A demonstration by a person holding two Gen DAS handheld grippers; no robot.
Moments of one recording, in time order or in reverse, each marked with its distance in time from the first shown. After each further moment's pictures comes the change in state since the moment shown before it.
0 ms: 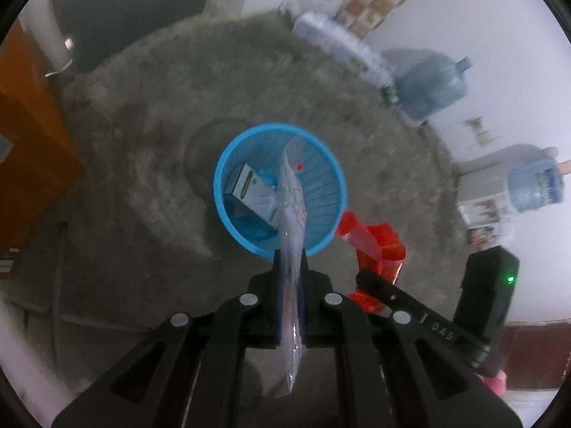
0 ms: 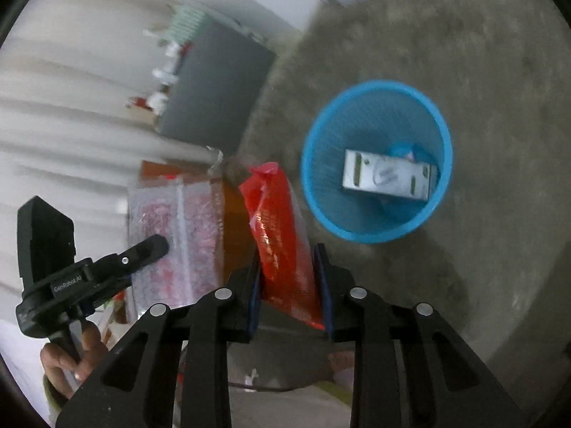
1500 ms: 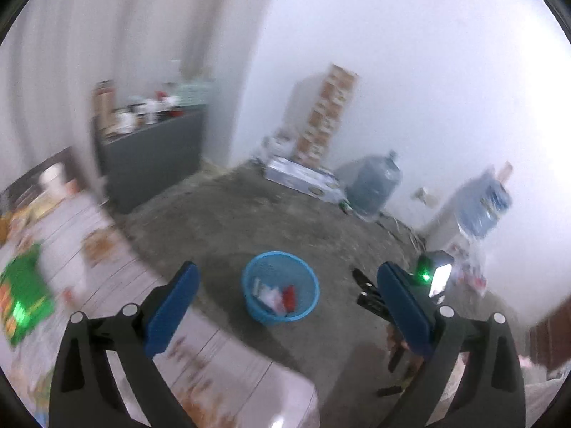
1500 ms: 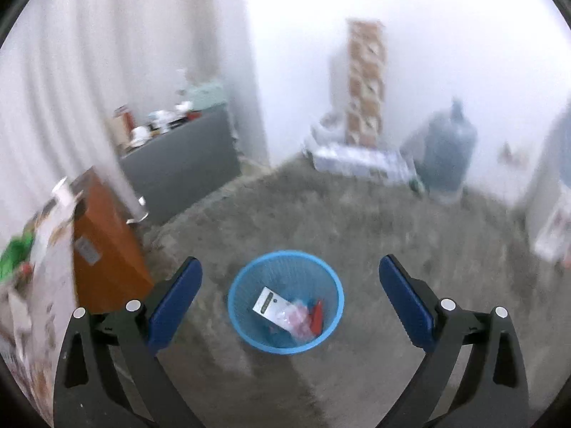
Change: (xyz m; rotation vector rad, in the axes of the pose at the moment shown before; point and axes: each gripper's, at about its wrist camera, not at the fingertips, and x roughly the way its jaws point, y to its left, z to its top) left arm -0.331 0.009 -0.160 0.178 -0.615 -0.033; right arm -0.129 0.156 -0.097 -0.643 -0.595 -0.474
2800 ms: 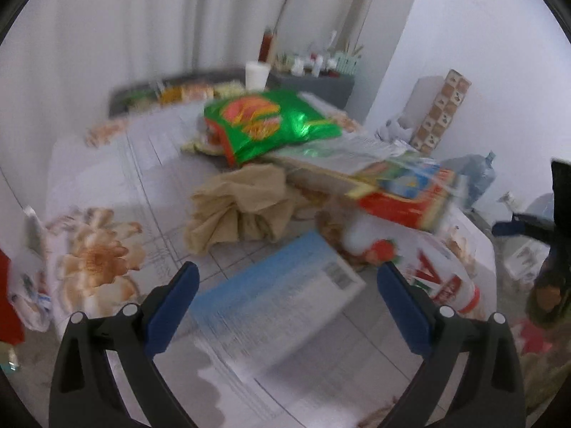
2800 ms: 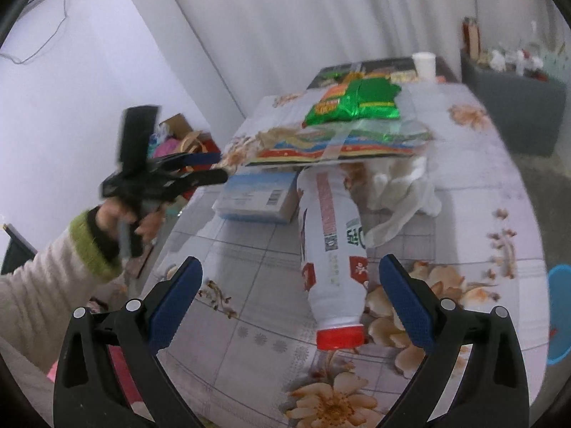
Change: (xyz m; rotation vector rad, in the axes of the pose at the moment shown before) left arm -0.143 0.319 -0.240 -0.189 0.062 0.263; right arm -0.114 0.302 -0.075 -0.507 0.415 1.017
